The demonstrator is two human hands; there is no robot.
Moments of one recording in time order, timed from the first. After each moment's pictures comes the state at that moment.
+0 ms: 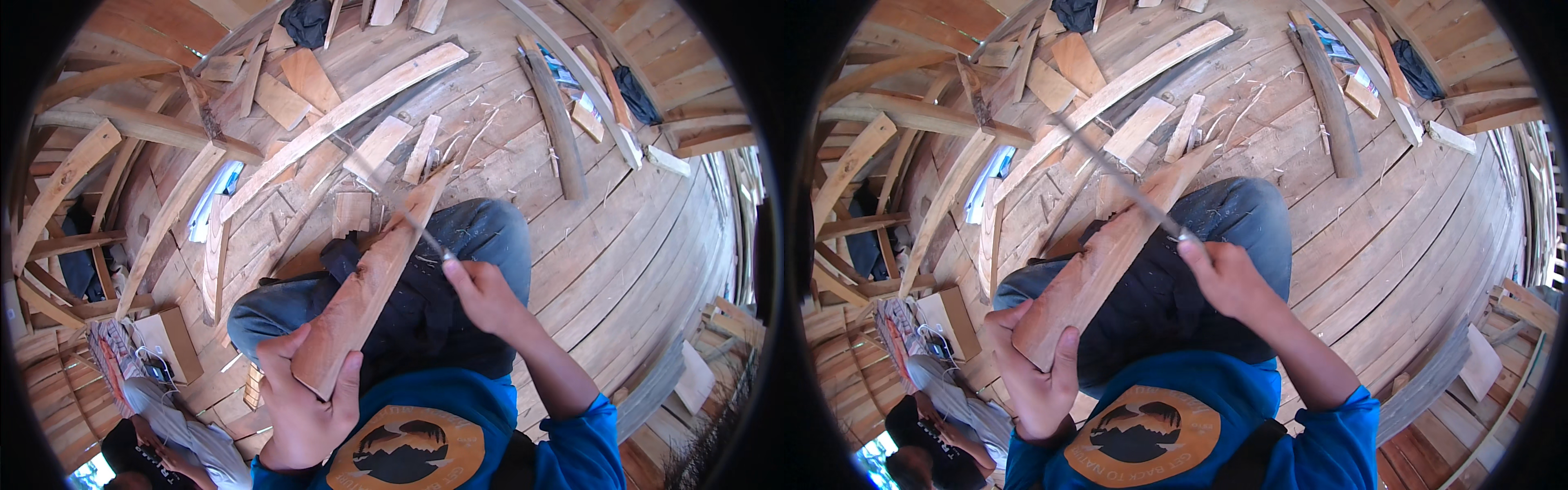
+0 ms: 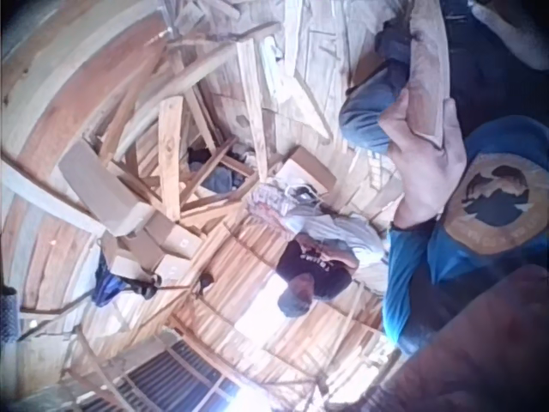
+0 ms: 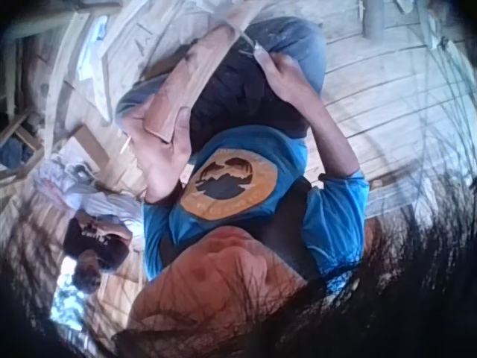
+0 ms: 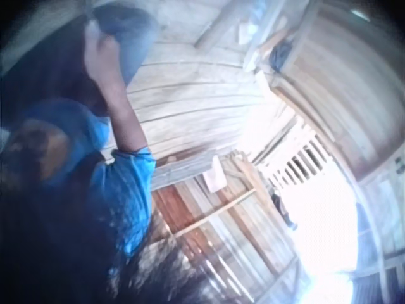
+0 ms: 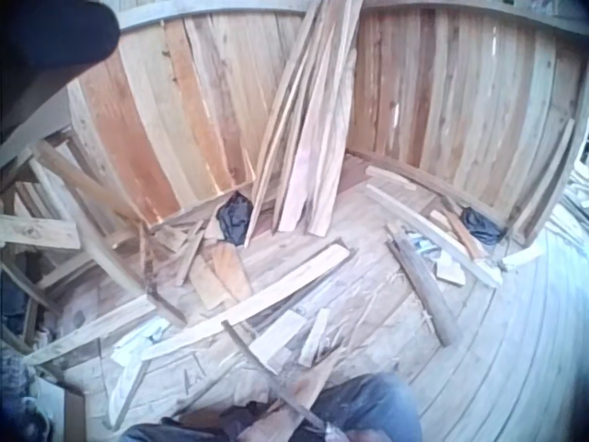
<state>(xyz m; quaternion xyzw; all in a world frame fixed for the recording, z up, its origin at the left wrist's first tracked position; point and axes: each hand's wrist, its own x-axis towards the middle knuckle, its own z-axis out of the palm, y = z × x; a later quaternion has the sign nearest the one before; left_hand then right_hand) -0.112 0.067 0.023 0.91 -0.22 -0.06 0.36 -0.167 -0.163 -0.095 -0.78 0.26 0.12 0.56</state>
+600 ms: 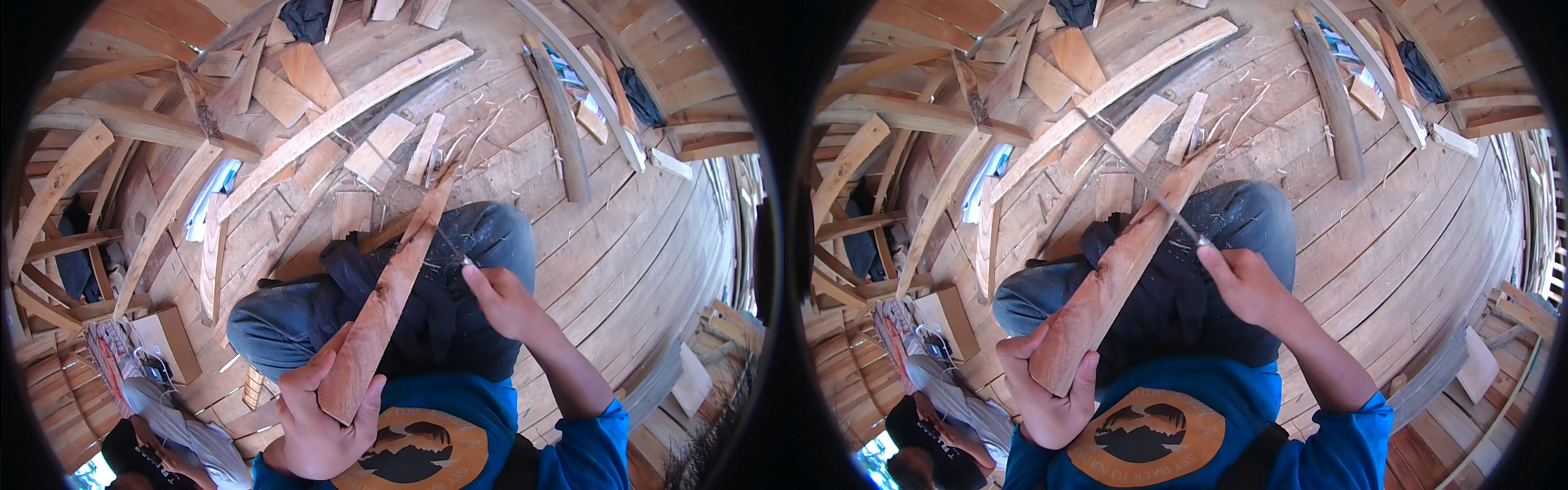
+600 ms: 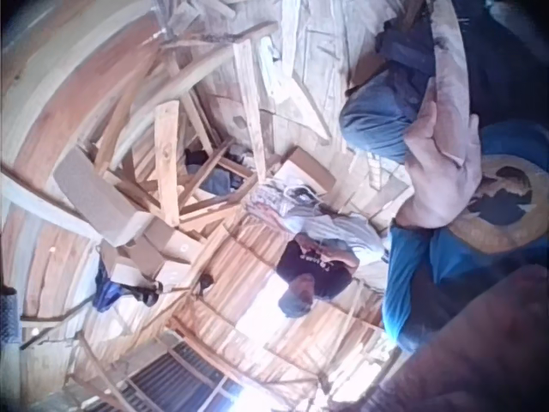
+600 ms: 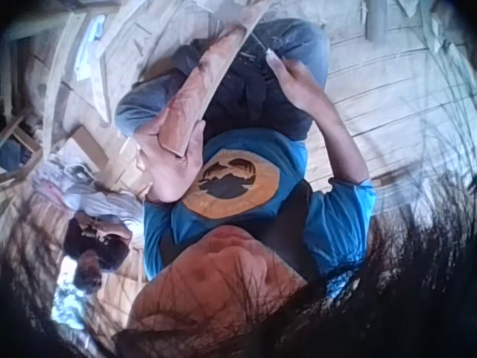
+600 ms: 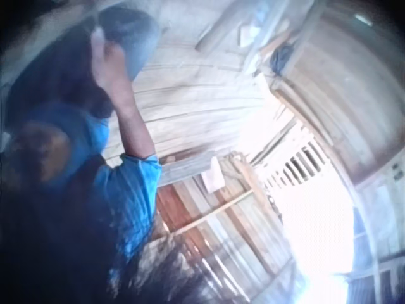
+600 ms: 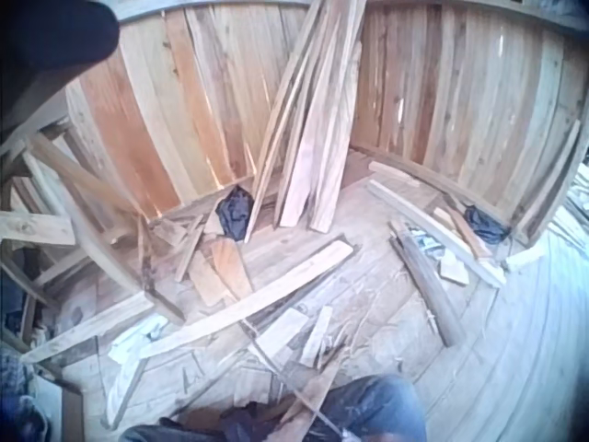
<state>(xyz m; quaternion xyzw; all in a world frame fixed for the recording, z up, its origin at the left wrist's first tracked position) -0.117 0.066 0.014 0.87 -0.27 -0.07 0.40 -0.171 -0.181 -0.087 -0.78 0.25 0.20 0.54</state>
